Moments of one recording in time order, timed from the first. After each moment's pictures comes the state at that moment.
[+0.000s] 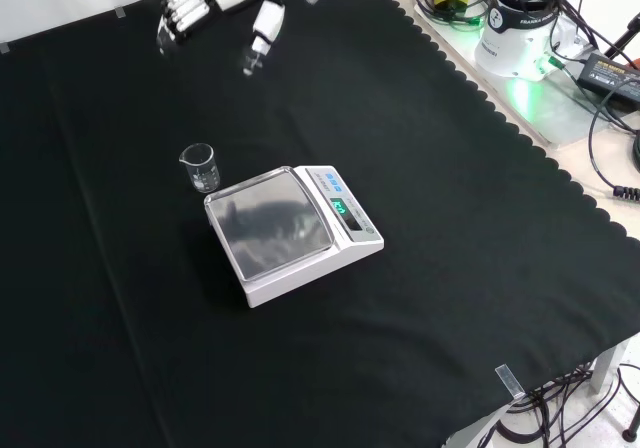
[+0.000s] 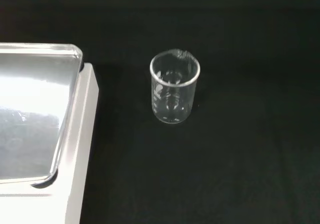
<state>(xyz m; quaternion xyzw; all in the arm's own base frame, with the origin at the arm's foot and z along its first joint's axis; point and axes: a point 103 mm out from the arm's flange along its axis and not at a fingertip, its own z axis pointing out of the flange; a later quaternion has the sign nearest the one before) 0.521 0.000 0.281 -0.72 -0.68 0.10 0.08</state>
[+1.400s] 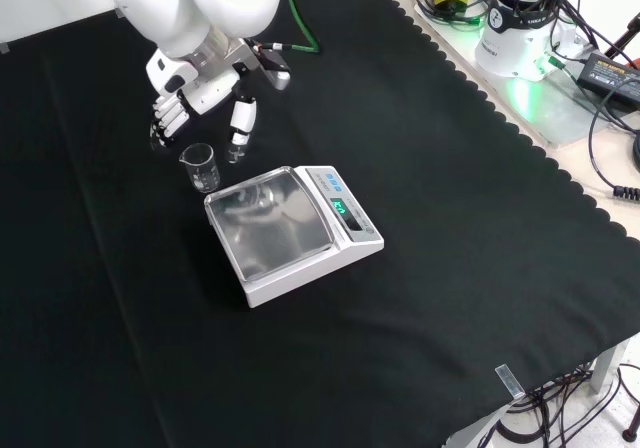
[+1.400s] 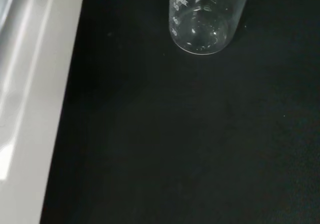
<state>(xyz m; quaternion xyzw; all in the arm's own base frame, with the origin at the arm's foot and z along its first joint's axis) 0.582 0.005 0.149 -0.70 -0.68 0.16 0.14</state>
